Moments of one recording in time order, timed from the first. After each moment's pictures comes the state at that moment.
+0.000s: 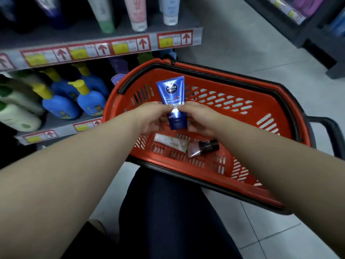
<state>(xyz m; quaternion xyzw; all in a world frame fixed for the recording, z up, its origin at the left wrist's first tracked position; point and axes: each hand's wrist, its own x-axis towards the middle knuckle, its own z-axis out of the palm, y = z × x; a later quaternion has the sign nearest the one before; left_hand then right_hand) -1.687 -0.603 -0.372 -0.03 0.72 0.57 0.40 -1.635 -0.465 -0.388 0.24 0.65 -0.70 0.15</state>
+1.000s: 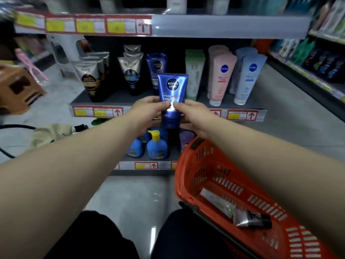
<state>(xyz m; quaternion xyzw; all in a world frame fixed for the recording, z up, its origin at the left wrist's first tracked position) -1.766 -0.769 -0.239 0.00 0.70 0.70 0.12 -1.757 -0.628 -0.250 0.03 0.71 -0.70 0.09</state>
